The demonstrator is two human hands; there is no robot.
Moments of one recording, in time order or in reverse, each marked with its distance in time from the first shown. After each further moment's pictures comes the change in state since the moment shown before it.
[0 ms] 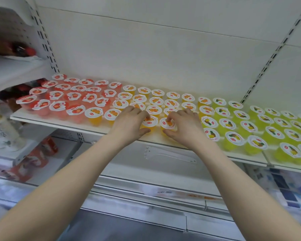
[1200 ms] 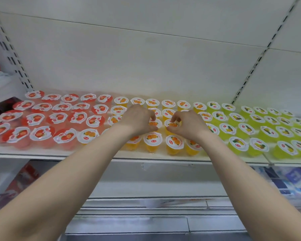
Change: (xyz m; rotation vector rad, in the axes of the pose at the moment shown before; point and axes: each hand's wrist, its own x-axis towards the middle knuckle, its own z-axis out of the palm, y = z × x) left_hand 0.095 -0.023 -0.003 0.047 -0.237 0.139; right_hand 0.055 0.005 -0.007 0.075 -0.143 0.317
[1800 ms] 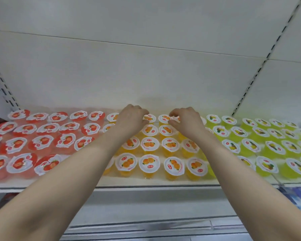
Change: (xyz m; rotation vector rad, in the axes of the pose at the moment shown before) left_hand 0.070 -0.030 0.004 -0.024 0.120 -0.062; right_hand 0.076 0.023 -0.003 0.006 0.183 -0.017
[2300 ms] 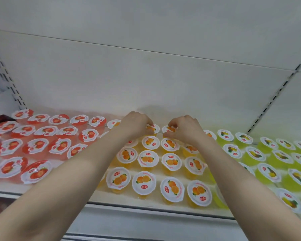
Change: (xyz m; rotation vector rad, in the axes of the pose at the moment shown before) left_hand 0.039 -0.002 0.008 -0.002 -0.162 -0.045; right_hand 0.055 0.008 0.019 -0.092 -0.176 -0.124
